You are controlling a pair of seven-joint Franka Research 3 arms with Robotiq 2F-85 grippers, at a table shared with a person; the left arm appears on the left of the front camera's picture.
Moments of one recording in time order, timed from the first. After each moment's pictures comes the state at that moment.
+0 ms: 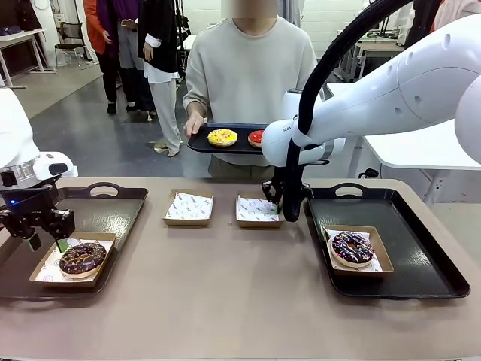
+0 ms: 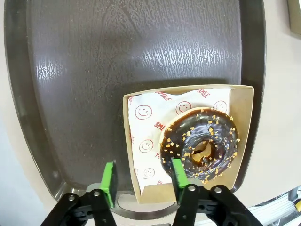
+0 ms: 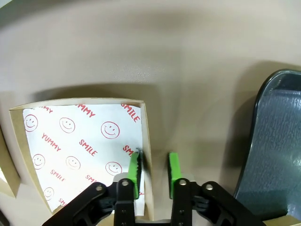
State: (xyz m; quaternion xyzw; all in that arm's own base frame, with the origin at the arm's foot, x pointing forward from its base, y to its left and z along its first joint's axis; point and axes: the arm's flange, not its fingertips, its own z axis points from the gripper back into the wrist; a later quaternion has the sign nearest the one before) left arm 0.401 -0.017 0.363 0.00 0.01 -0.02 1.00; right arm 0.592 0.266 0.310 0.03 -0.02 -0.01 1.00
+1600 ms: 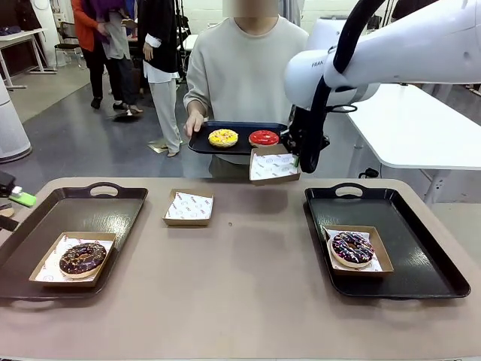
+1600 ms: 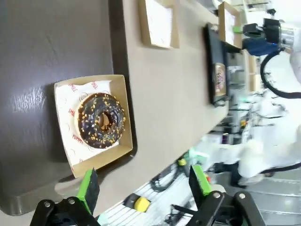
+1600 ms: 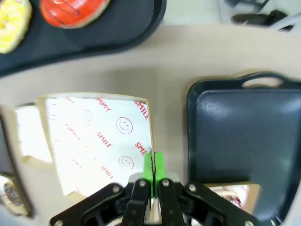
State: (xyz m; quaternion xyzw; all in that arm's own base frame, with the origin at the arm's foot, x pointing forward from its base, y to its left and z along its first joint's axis) left arm 0.347 0.105 0.411 -0.41 -0.08 -0.02 0.91; right arm 0.588 0.229 0.461 0.04 -0.08 -0.04 1.00
